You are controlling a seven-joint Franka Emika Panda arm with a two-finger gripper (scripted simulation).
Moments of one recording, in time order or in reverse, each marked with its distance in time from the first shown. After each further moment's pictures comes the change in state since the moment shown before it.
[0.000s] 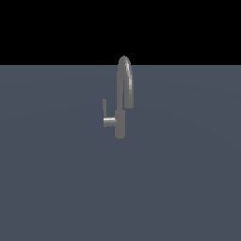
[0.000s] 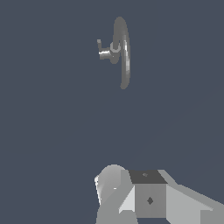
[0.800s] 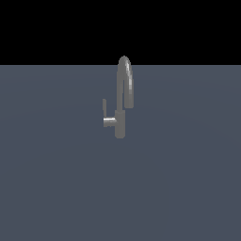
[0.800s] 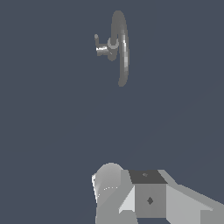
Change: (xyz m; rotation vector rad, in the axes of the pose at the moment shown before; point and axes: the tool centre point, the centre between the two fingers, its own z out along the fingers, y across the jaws) arm -0.001 0.001 0.007 -0.025 -0.018 -0.005
